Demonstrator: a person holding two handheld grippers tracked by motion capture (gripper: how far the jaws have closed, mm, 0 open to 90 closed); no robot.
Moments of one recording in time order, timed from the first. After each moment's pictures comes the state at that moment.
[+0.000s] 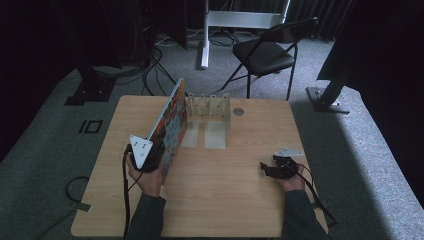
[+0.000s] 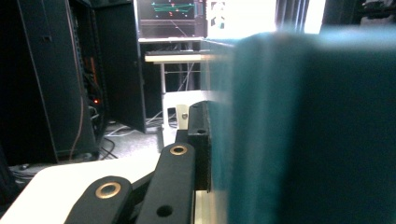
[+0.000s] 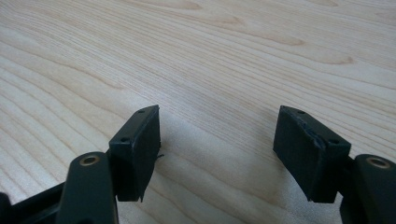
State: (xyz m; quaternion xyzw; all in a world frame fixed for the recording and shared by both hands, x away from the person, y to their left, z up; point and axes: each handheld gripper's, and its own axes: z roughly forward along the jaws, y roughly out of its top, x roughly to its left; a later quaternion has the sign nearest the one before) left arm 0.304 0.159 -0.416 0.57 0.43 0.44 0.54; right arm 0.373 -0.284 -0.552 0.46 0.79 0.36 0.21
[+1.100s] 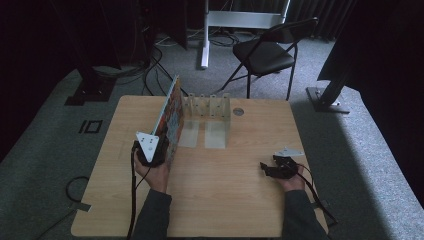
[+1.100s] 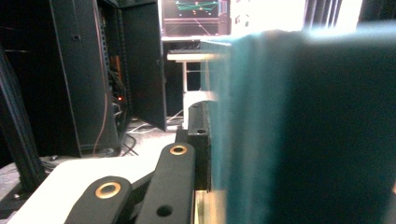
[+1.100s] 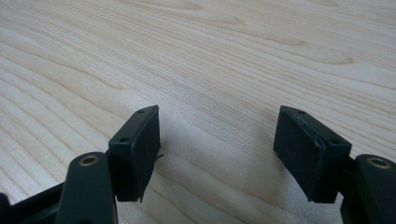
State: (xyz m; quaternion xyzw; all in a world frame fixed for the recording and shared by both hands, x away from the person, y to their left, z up) left arm 0.322 0.145 -0.425 0.55 0.46 0.47 0.52; right arm 0.374 -0.284 -0.552 0.46 0.79 0.36 0.21
